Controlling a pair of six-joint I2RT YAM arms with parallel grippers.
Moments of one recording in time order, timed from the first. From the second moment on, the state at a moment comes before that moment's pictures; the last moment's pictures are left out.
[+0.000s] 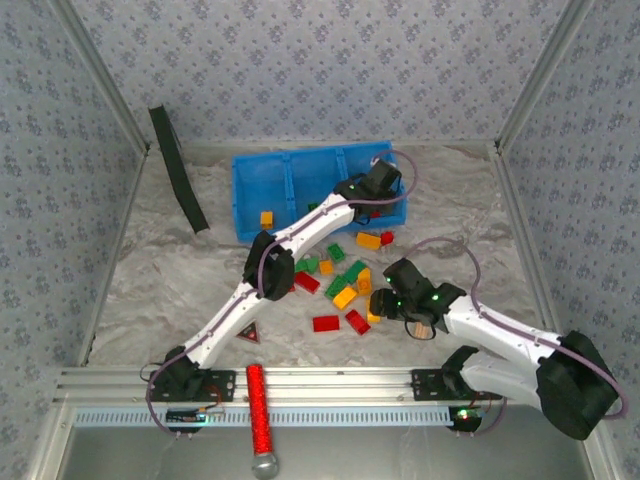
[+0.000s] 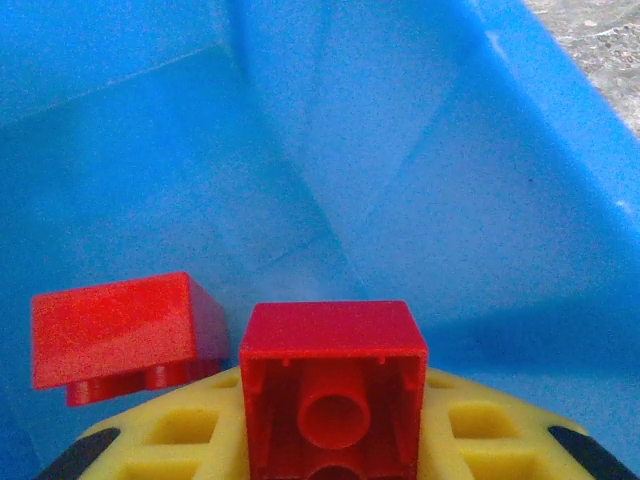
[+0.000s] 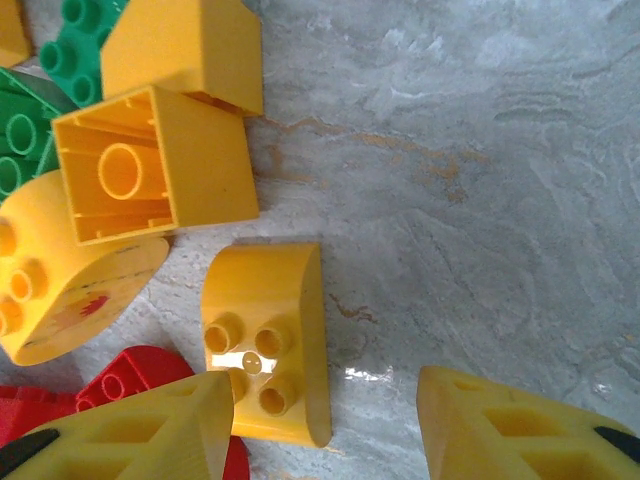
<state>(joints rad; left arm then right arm) -0.84 2.75 2.69 -0.74 -0.19 -0.41 0.70 1.05 0.47 -0.49 -0.01 0.76</state>
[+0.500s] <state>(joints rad) -0.85 2.75 2.67 -0.74 -0.17 -0.44 0.72 1.12 0.49 -0.45 0.00 0.76</state>
